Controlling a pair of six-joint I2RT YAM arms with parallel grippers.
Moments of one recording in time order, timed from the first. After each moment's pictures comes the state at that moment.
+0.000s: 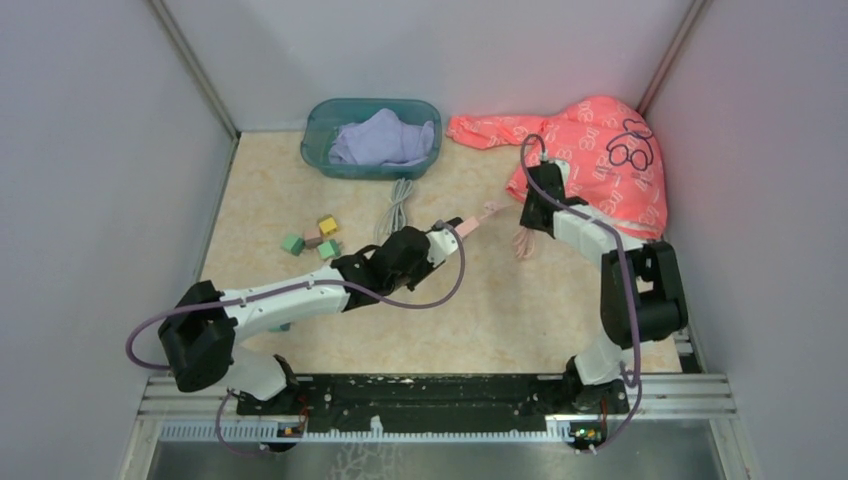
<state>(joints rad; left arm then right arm) -0.99 1.46 0.95 -0.19 -0.31 0.18 0.23 1.58 0.99 -0.30 0.26 0.42</state>
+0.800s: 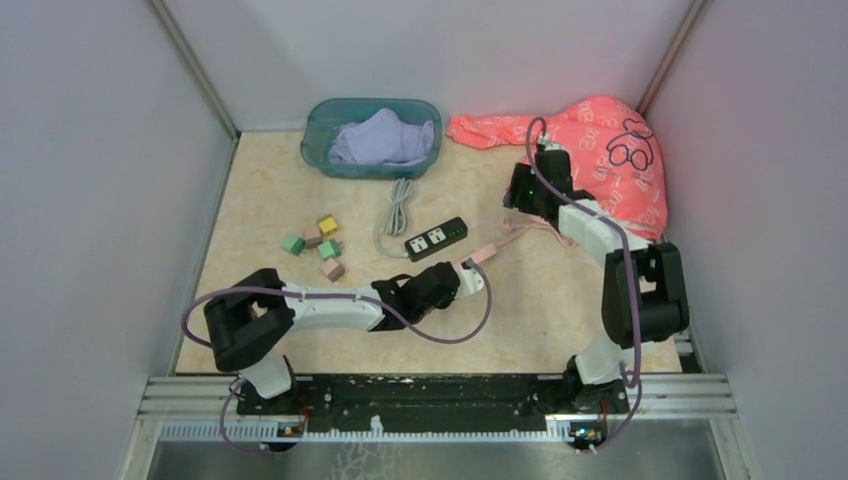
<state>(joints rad) -1.15 1.65 0.86 0.04 -0.45 0.29 0.19 1.65 1.09 -0.17 0.04 0.36</state>
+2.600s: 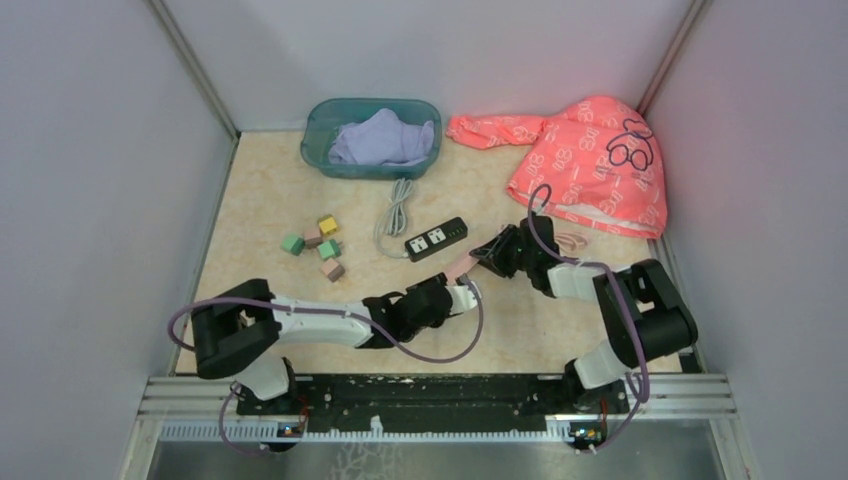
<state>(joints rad) -1.22 1.62 0.75 0.15 -0.54 0.26 0.33 1.49 0.54 0.28 -0.27 1.07</state>
